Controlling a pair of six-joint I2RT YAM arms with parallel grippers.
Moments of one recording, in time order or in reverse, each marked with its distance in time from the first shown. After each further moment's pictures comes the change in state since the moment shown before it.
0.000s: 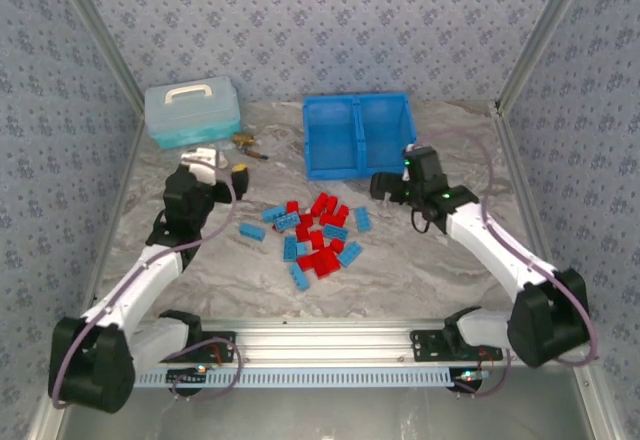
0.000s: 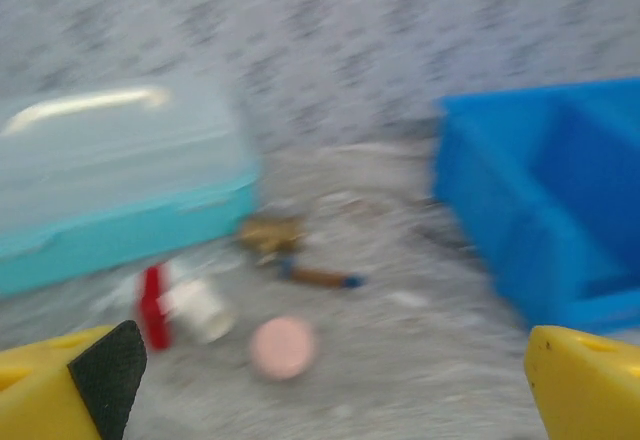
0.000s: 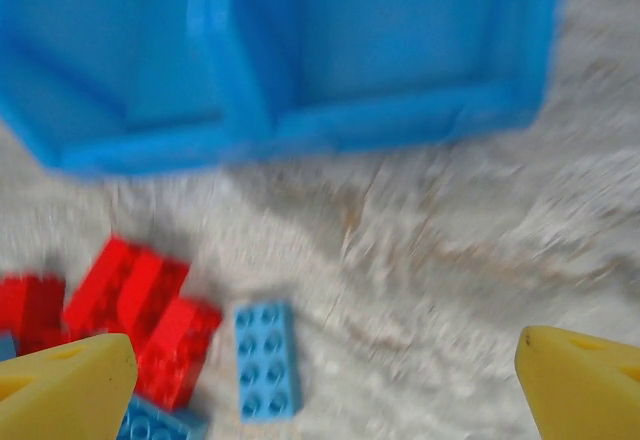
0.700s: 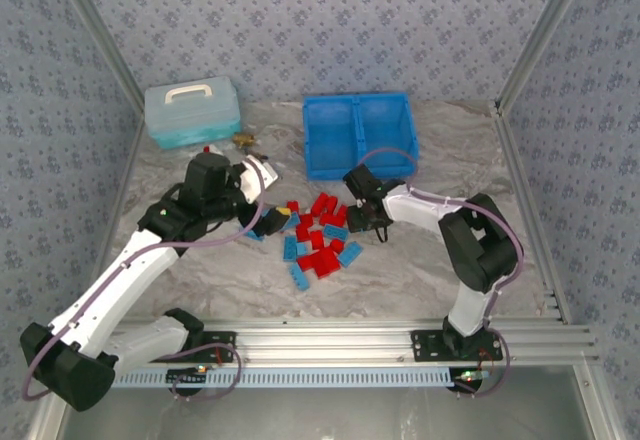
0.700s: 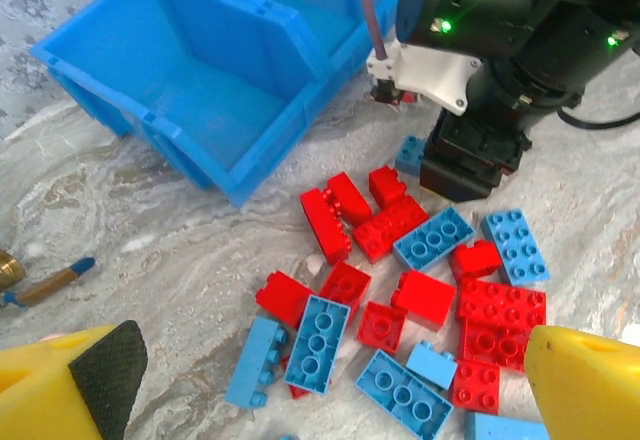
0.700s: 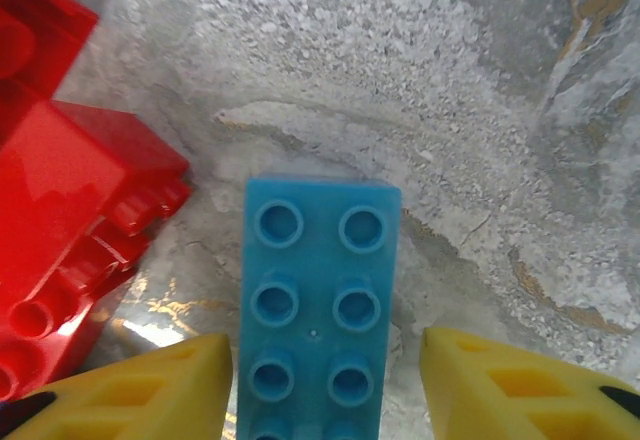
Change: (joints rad) left arm -0.257 0.012 0.380 -0.765 0.292 0.367; right arm 0.184 0.479 0.132 -0.078 0.054 -0.071
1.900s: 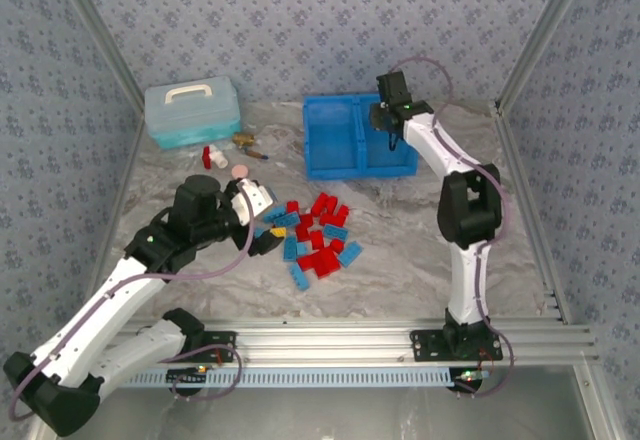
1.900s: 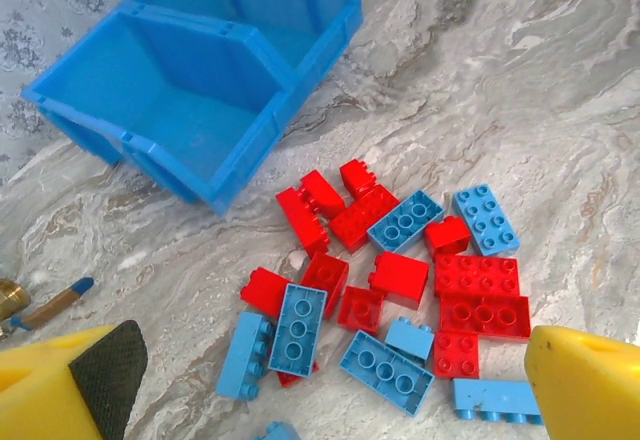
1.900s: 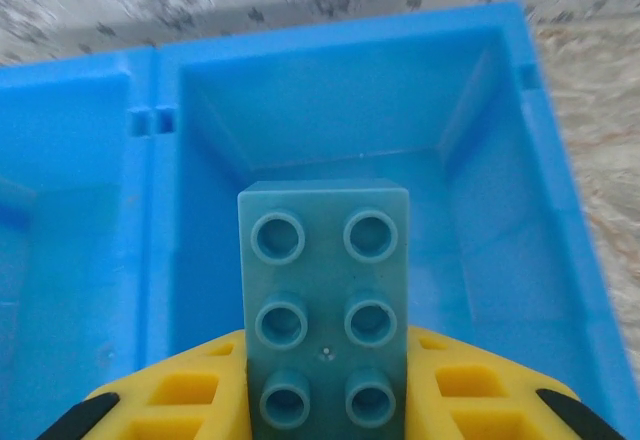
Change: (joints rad) left arm -0.051 -0.183 -0.109 0.009 -0.009 0.056; right arm -0.311 0.357 0.834 -0.039 0.060 -0.069
